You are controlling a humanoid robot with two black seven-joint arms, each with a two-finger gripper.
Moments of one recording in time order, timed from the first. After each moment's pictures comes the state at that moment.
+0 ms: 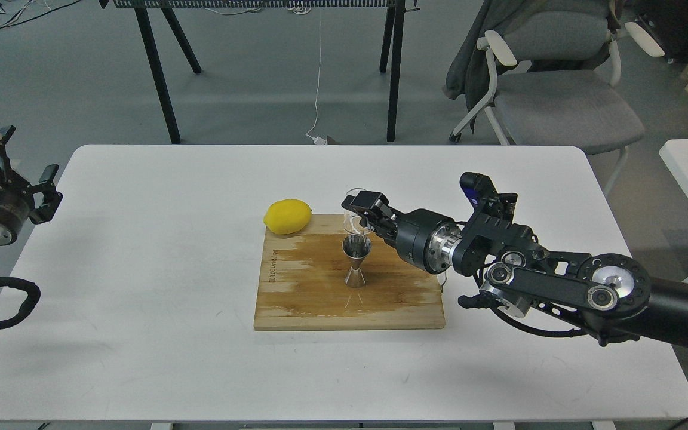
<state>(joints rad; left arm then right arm) -0.61 0.54 -0.66 -0.38 0.05 -0.49 -0.49 0.92 -0.36 0.14 1.44 -0.68 -0.23 -0.12</state>
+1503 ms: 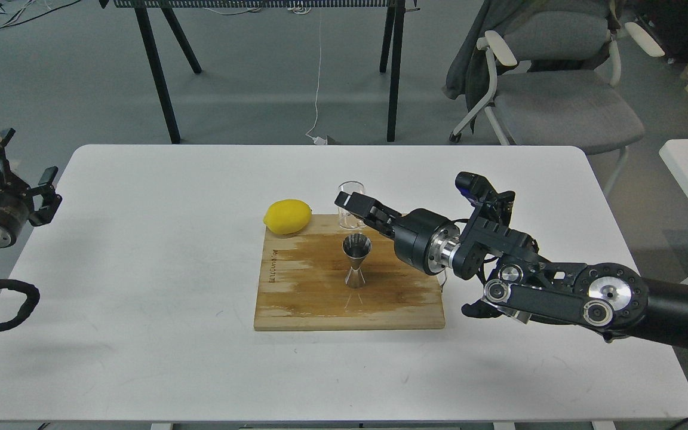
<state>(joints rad) -0.60 0.54 -0.66 -0.37 0.05 -0.49 -0.49 0.94 -0.37 0.08 1.43 -0.85 -0.27 -0.03</state>
